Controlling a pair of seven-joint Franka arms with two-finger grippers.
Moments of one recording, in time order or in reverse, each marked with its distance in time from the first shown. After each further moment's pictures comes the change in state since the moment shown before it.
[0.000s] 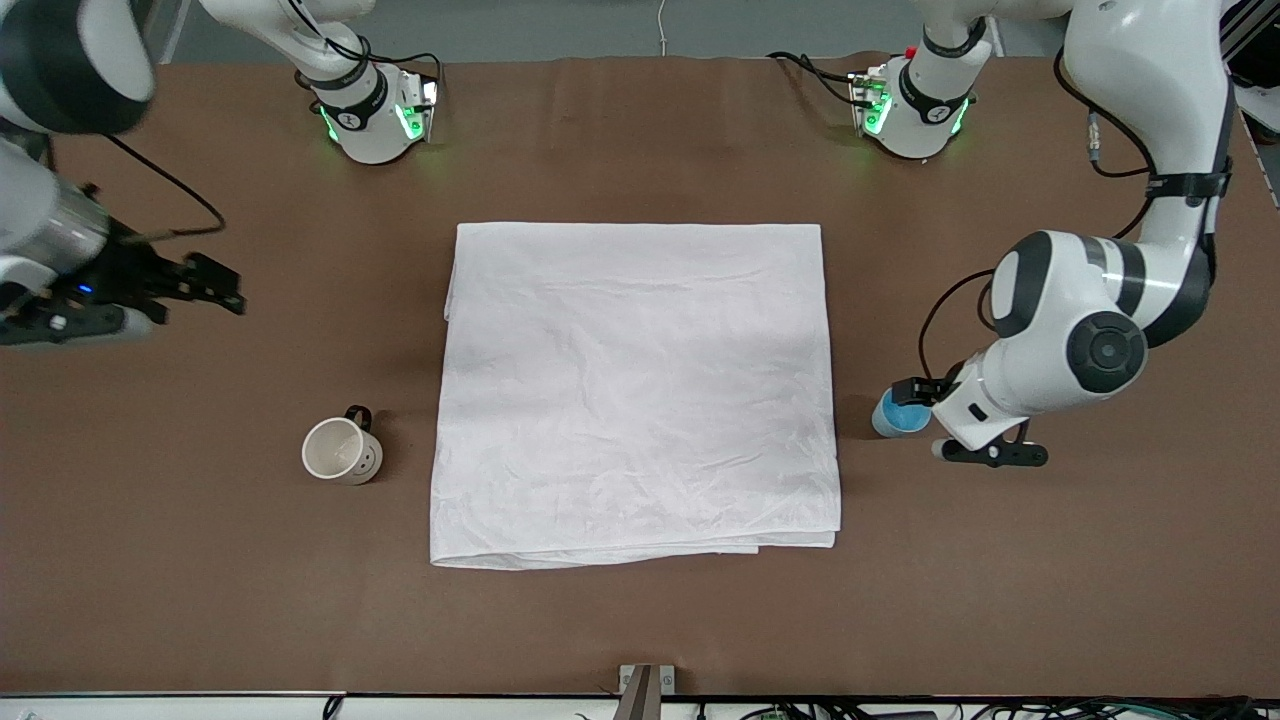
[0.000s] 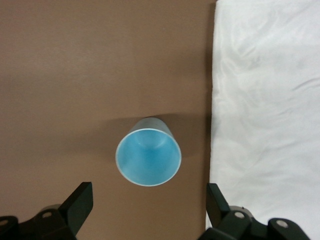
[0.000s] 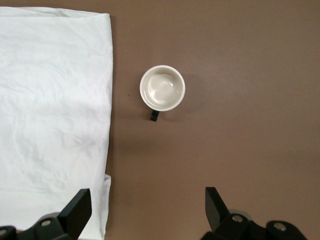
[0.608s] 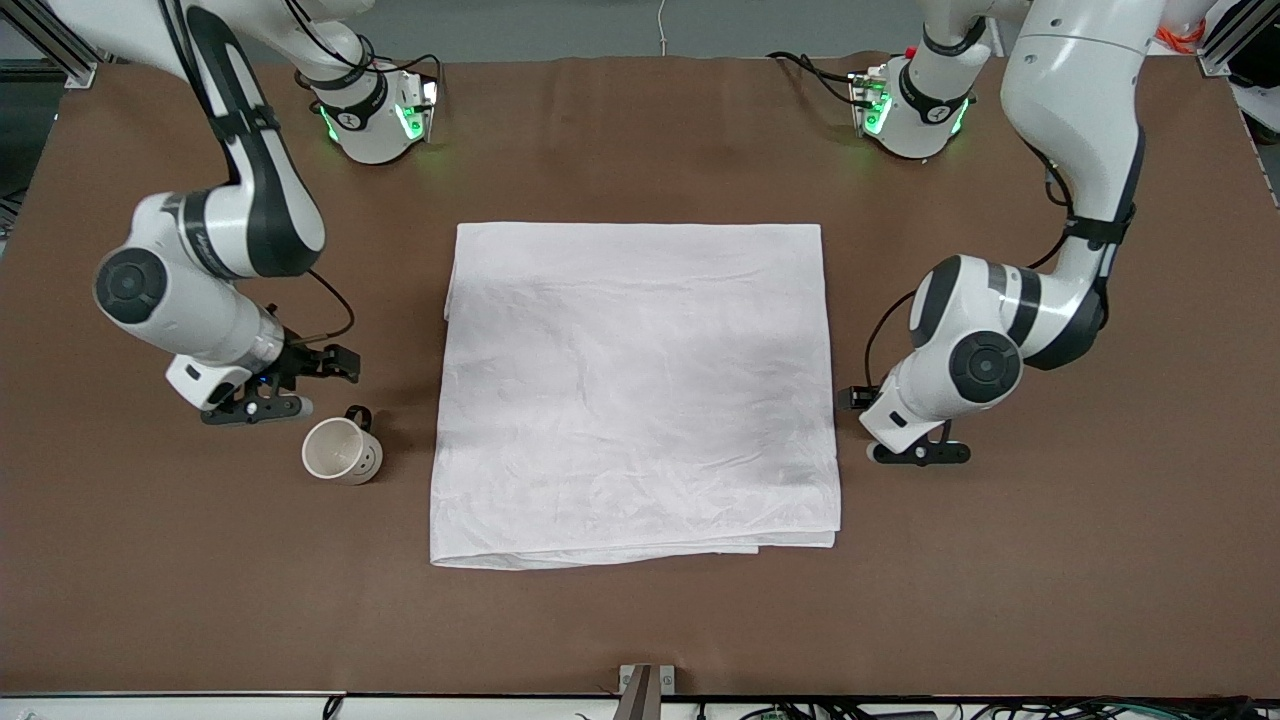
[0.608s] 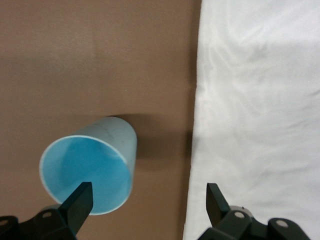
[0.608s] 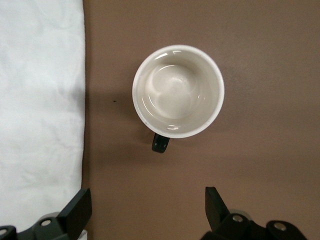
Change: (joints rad) left arm -0.092 0.107 -0.001 -0.023 0.051 0.092 -0.190; right arm 0.033 0.248 0.000 -0.215 0.004 0.454 0.014
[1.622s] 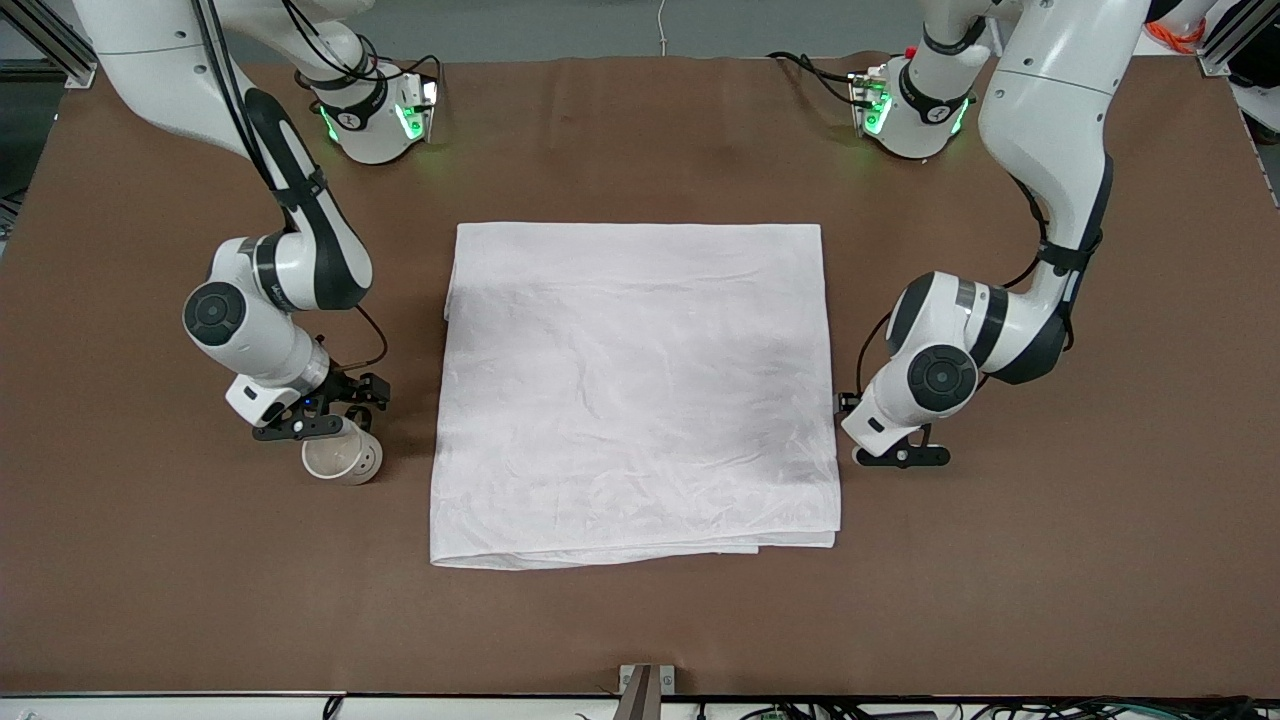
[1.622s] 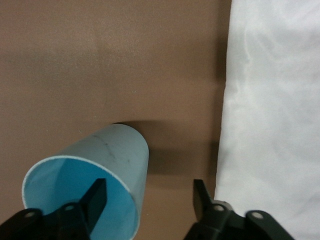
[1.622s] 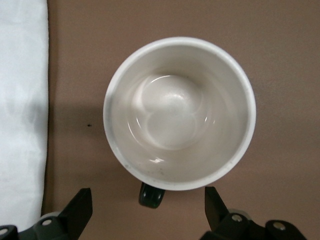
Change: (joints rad) left arm 0.002 0.062 0.002 -0.005 0.082 0.028 -0.037; right arm 0.012 0.128 -0.010 -0.055 0.001 0.253 0.000
